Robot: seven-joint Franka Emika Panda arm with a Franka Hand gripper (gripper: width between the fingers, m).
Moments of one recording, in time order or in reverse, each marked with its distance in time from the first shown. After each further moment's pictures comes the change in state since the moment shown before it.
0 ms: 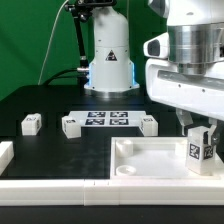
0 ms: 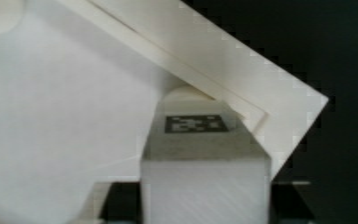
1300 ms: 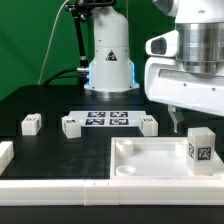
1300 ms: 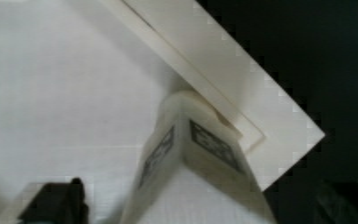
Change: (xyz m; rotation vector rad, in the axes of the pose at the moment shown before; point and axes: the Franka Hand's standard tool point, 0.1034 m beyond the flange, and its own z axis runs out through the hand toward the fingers) arm -0.006 -0.002 -0.001 -0.038 0.034 -0.508
